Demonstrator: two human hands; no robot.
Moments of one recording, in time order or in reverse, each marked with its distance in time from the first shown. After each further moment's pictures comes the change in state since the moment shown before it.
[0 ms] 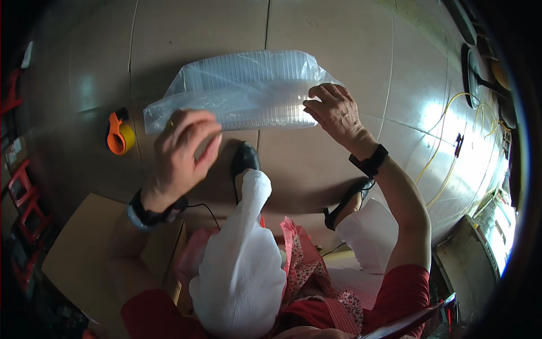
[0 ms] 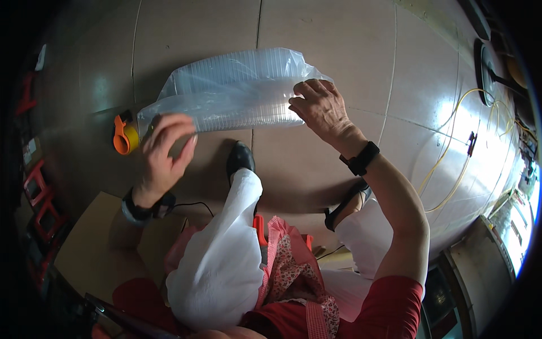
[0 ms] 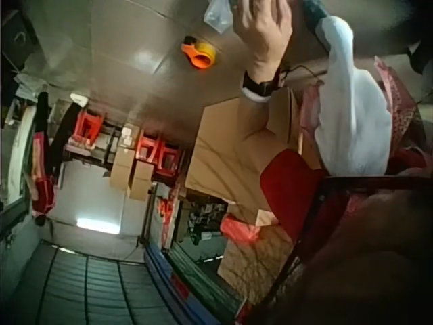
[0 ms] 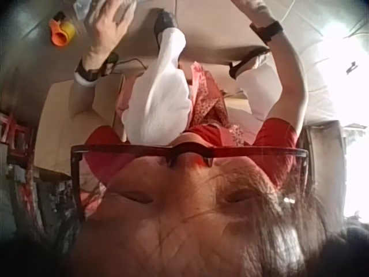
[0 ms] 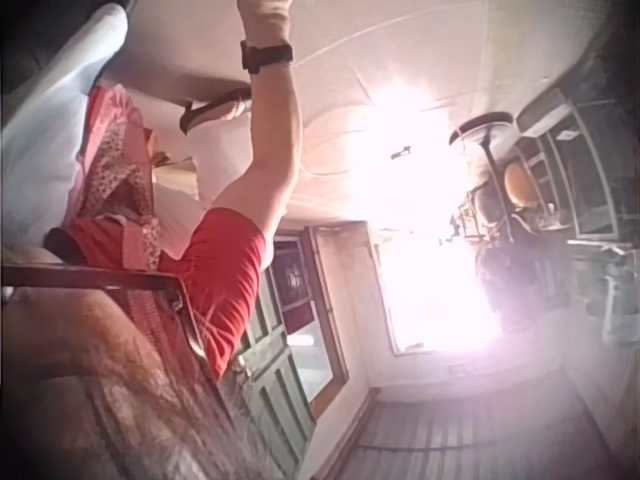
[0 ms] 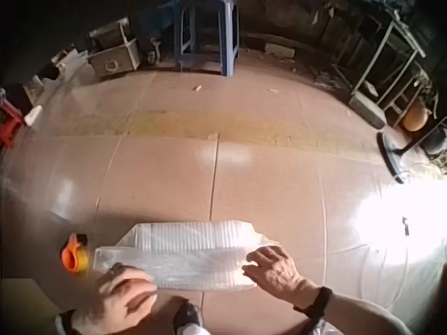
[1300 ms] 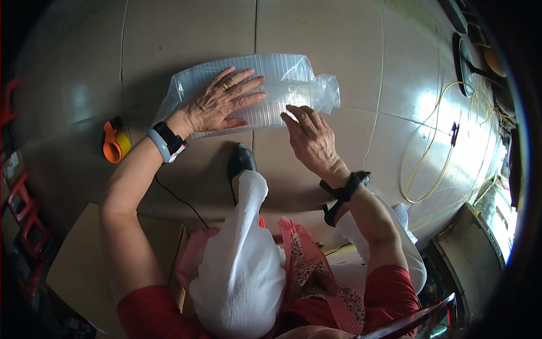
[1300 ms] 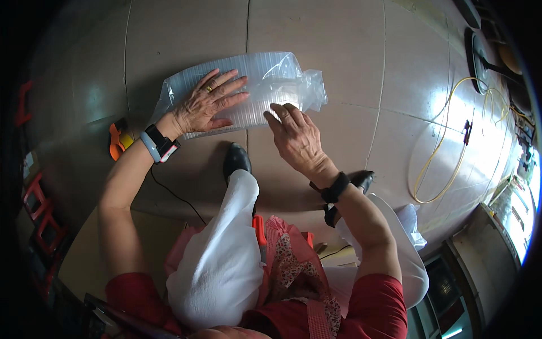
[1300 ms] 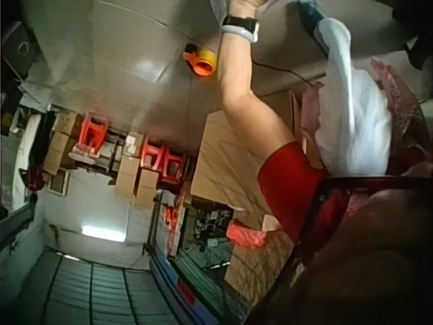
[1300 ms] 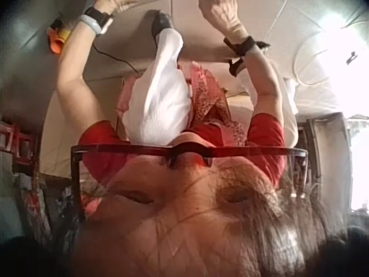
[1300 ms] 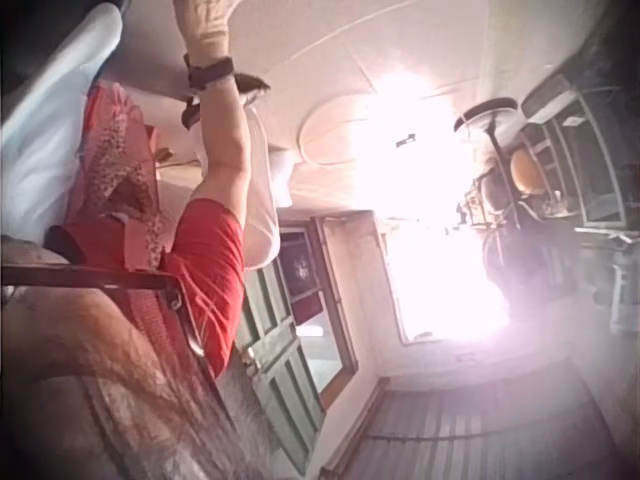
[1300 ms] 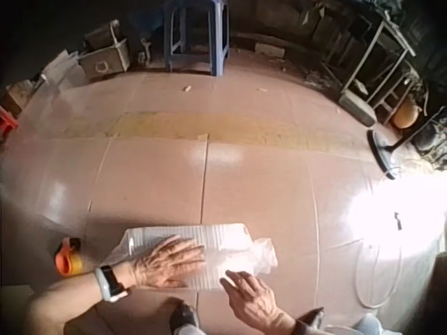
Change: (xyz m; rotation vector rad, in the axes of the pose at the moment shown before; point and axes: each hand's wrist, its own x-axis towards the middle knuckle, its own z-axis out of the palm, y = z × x) left_hand 0.046 -0.102 0.091 0.241 -0.450 0.500; right_hand -0.014 -0.078 0.002 0.115 0.078 0.233
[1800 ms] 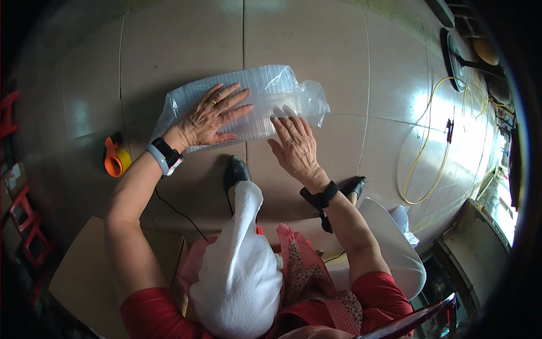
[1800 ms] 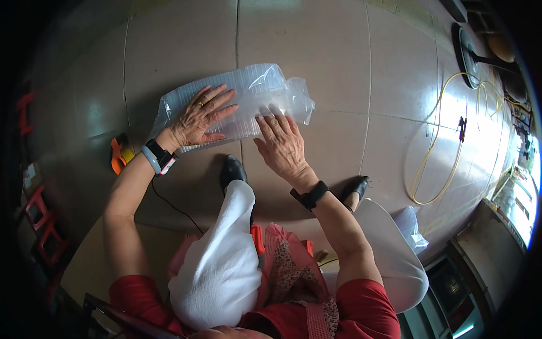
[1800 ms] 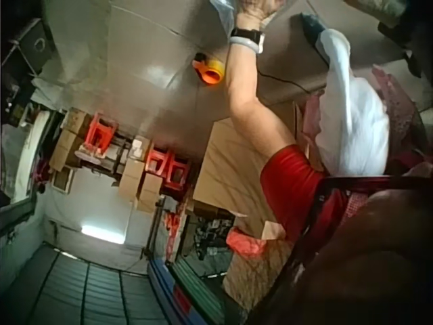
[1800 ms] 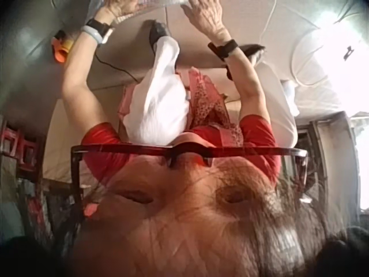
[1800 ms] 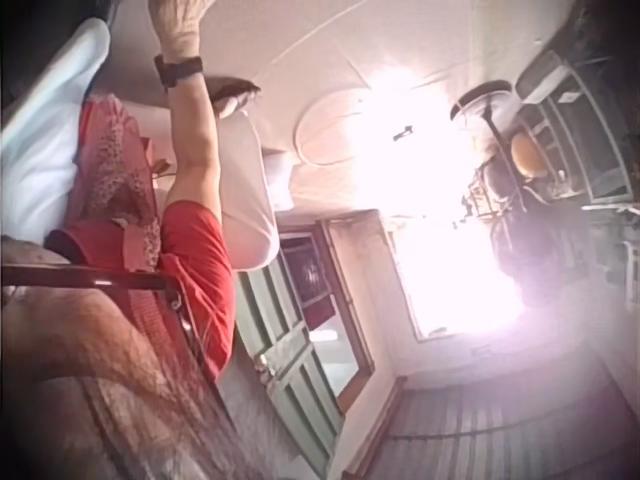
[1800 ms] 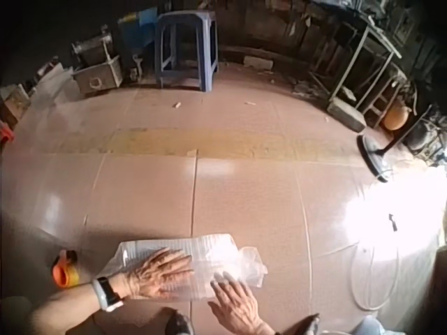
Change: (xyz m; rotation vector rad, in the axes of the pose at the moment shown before) left_hand -0.004 0.002 0.000 0.004 -0.003 -0.002; right_hand -0.004 -0.012 0.022 0.049 0.062 0.174
